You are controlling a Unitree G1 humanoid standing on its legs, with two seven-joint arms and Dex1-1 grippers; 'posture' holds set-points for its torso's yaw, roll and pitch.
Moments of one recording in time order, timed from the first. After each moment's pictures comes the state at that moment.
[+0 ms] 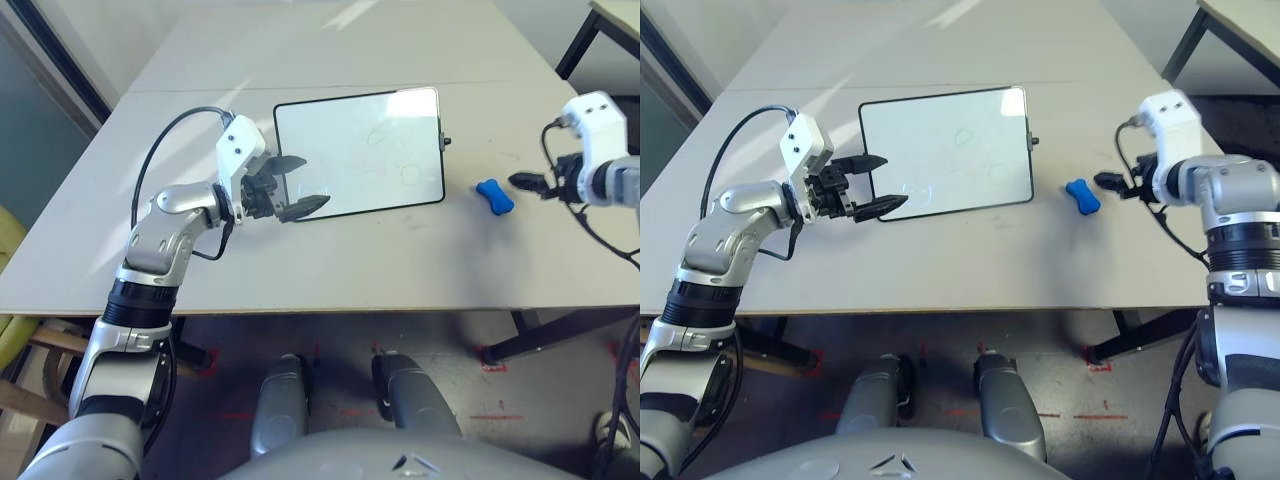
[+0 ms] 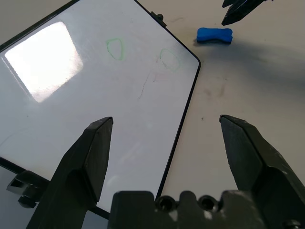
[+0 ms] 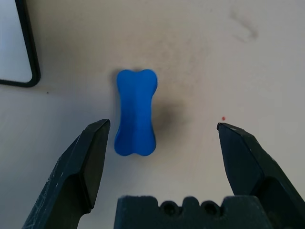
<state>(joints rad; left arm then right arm) -0.54 0.56 -0.07 0.00 -0.35 0.43 -0.94 -0.76 -0.80 0.06 0.38 0.17 1.07 0.69</state>
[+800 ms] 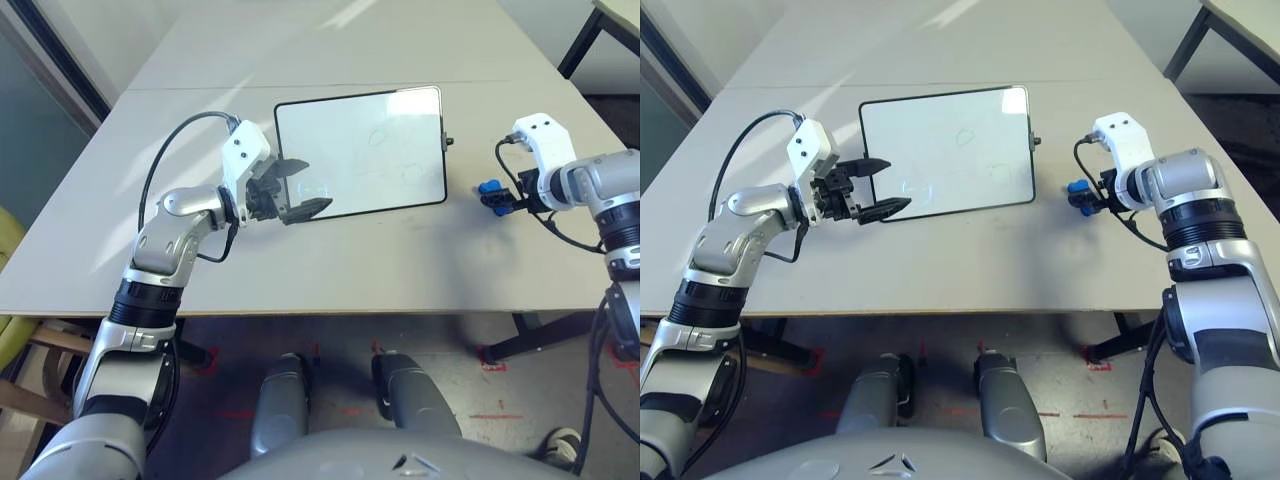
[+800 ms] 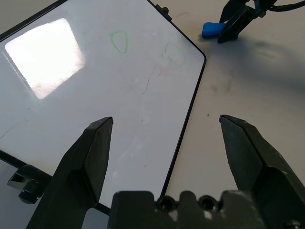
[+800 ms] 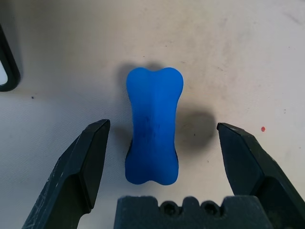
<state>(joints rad) -0.53 0.55 -0.08 0.01 -0.34 0.42 -0.92 -0.92 -0.68 0.16 0.72 0.06 0.98 0.68</state>
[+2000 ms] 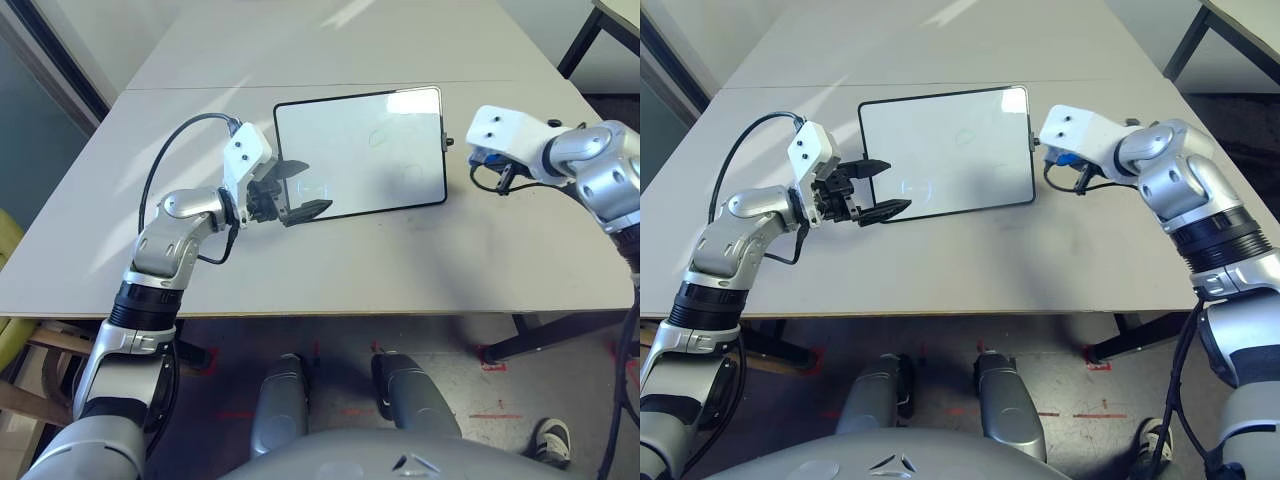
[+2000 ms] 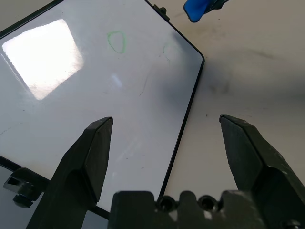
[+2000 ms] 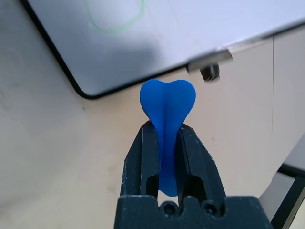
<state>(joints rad) -0.52 0.54 -0.09 0.00 -0.33 0.42 -0.92 -0.84 -0.84 0.46 0.16 -0.29 0.49 0.95</state>
